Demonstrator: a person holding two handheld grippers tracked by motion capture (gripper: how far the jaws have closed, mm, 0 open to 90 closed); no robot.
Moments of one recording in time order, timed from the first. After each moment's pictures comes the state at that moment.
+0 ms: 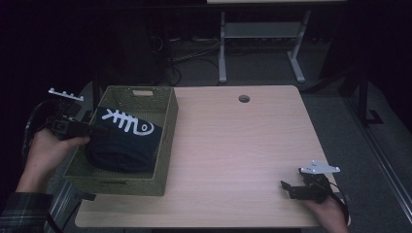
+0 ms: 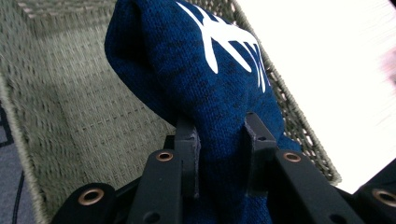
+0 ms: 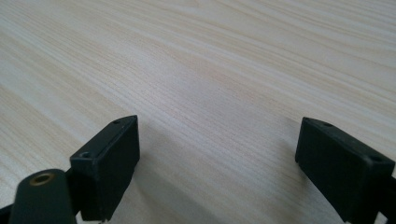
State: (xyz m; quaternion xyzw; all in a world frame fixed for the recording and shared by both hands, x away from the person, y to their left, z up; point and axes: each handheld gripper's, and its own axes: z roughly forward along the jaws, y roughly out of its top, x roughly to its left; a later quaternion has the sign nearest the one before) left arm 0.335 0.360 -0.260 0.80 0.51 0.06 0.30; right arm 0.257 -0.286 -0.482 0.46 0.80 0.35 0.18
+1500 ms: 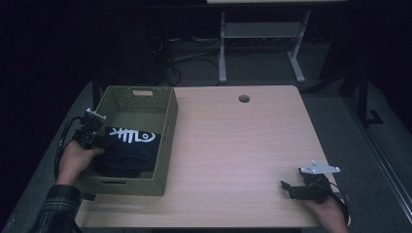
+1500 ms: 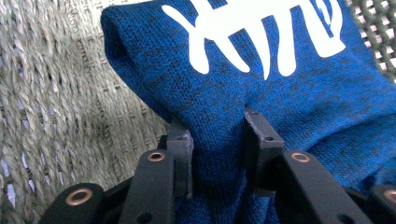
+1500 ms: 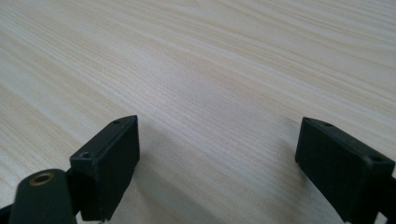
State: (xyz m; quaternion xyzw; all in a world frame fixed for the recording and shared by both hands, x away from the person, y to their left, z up) left arm 0.381 0.373 -0.368 0.80 0.56 0.07 0.18; right arm 0.257 -0.286 -0.482 0.46 0.80 0.35 0.18
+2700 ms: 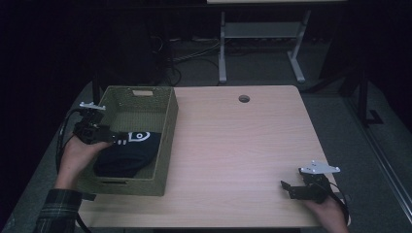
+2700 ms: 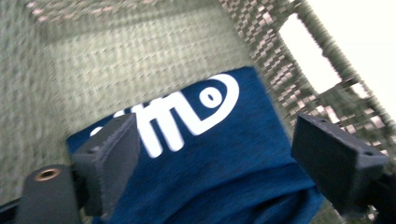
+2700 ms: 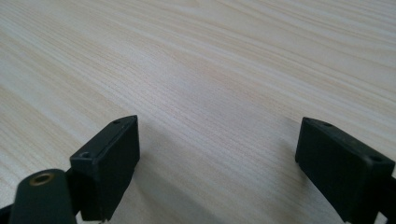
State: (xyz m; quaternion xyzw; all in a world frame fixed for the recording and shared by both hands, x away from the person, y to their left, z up) left arm 0.362 0.339 -0.323 0.79 0.51 0.13 0.31; right arm 0.257 -0.286 -0.482 0.46 0.80 0.35 0.18
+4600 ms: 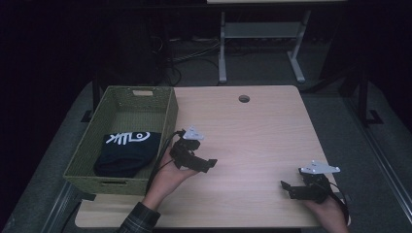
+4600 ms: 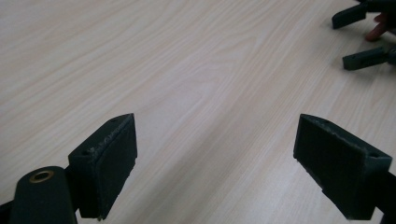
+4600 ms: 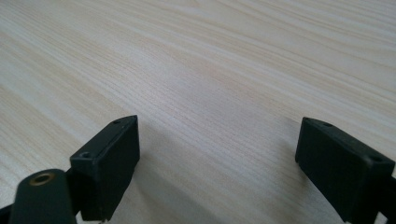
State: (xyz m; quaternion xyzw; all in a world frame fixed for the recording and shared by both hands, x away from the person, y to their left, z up) left arm 0.323 0.104 -0.391 0.87 0.32 0.09 0.37; right arm 0.257 -0.286 -0.482 0.46 0.80 0.35 0.18
